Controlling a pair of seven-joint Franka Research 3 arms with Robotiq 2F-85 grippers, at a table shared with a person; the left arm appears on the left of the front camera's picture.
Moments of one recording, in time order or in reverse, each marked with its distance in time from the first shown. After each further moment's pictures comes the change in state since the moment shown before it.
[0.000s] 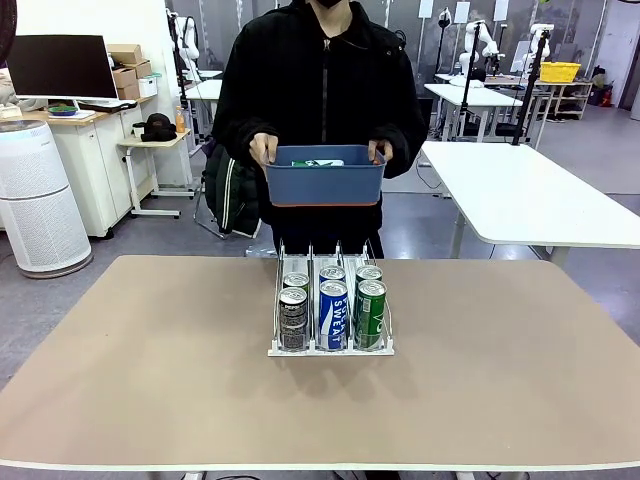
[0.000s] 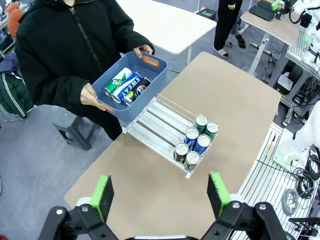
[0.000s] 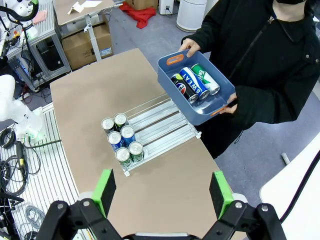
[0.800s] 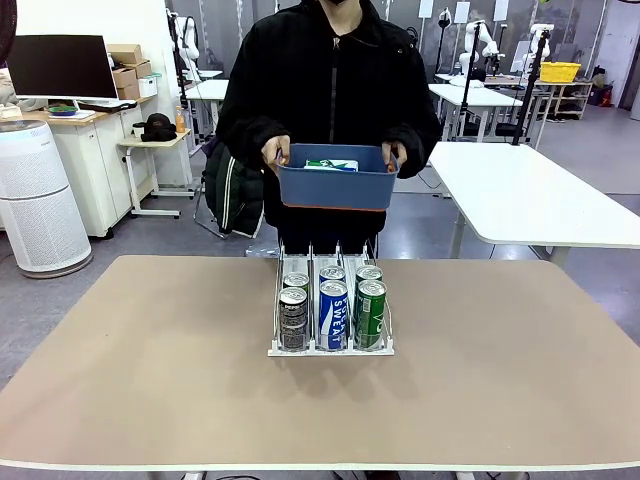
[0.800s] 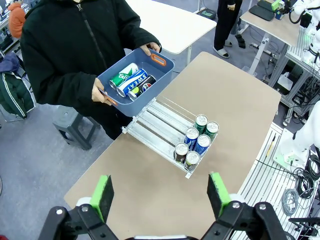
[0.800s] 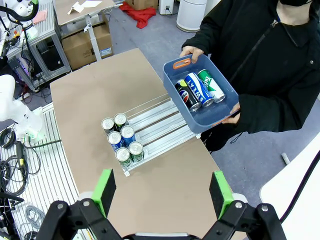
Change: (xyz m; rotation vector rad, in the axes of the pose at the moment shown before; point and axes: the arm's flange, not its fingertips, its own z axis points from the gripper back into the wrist) left arm 0.000 0.000 0.000 0.000 0.000 0.000; right arm 0.000 0.000 0.000 0.000 0.000 0.000
